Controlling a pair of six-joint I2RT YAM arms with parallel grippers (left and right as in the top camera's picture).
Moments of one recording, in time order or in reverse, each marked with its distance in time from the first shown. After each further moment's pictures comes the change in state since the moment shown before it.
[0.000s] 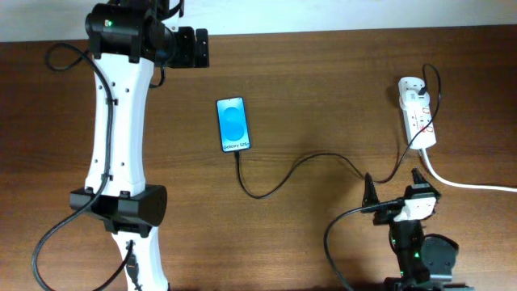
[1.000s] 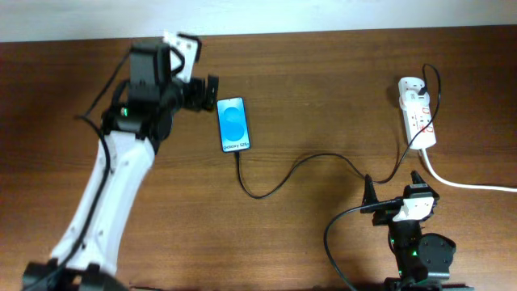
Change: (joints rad) left arm 0.000 -0.626 -1.321 1.106 0.120 0.265; right arm 0.000 0.000 -0.020 -0.006 0.019 0.000
